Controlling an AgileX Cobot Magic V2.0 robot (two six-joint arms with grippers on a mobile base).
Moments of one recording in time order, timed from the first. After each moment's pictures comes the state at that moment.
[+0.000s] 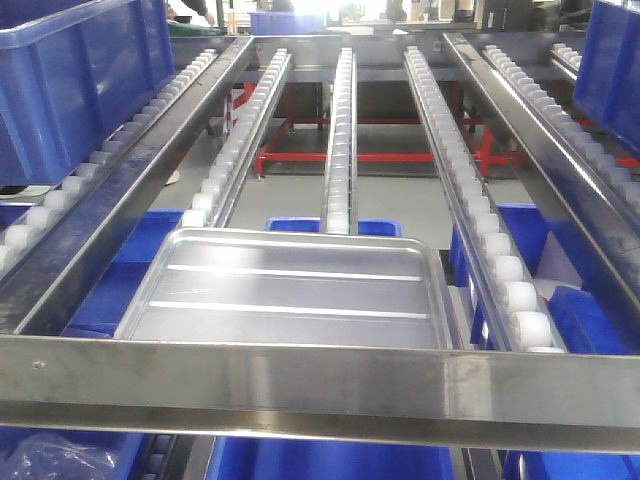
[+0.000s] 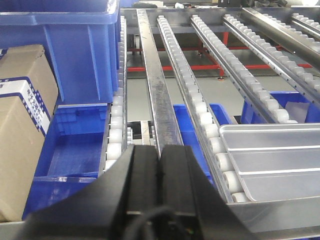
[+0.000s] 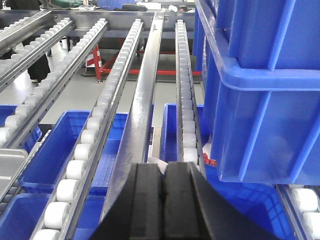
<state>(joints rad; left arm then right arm) -0.22 -0.01 0.03 -0.12 0.06 0.19 -0.09 -0.01 0.03 -0.03 0.08 0.07</state>
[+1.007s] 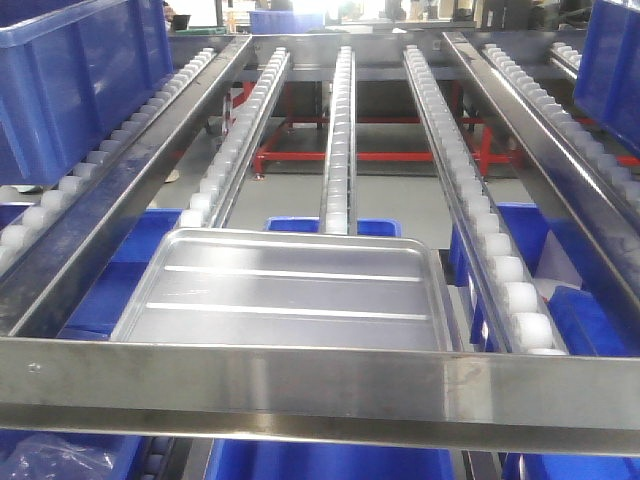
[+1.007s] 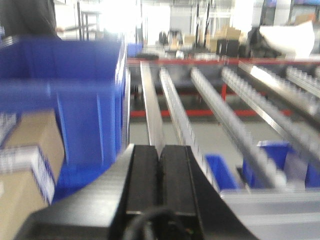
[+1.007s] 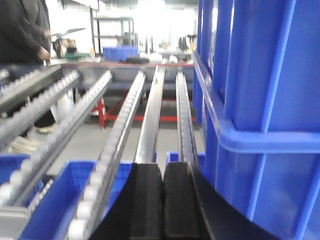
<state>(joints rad) -0.22 0.02 -0.13 -0.13 0.00 0.19 -0.09 -0.01 0.02 -0.02 -0.11 0.08</state>
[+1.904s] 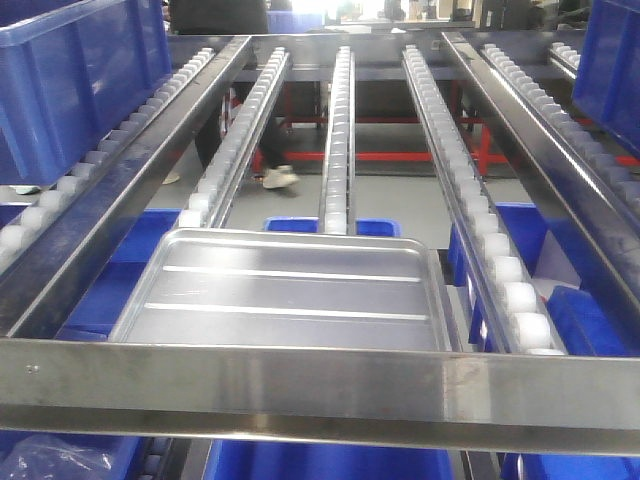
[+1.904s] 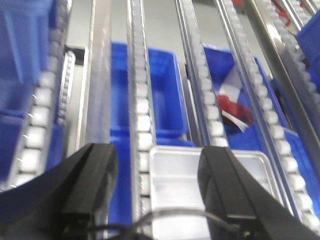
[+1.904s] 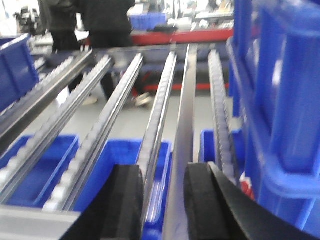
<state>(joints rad) -0.25 0.81 -0.70 -0.42 0.38 0.19 0.04 0.31 -0.35 -0.01 0.14 0.14</state>
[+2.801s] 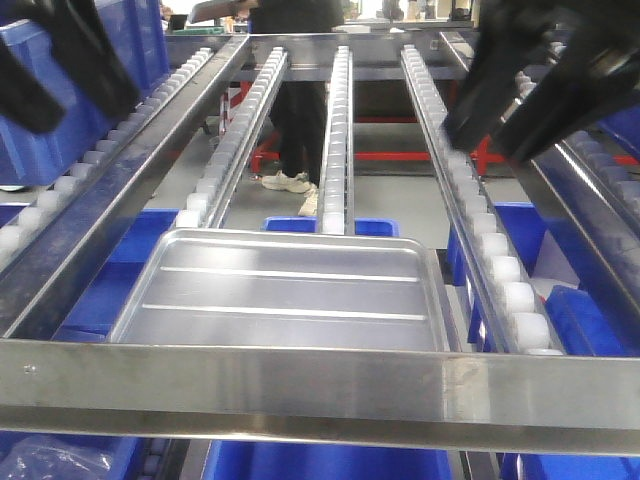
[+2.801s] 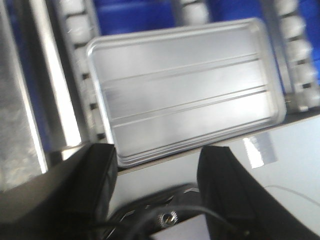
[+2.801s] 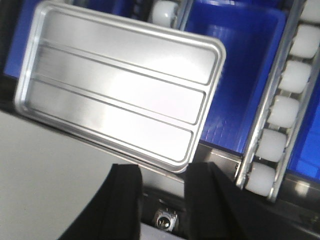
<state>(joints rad) -0.52 1.32 -1.04 -0.11 0.75 -0.12 0.47 1.34 -0.98 0.11 0.64 0.31</state>
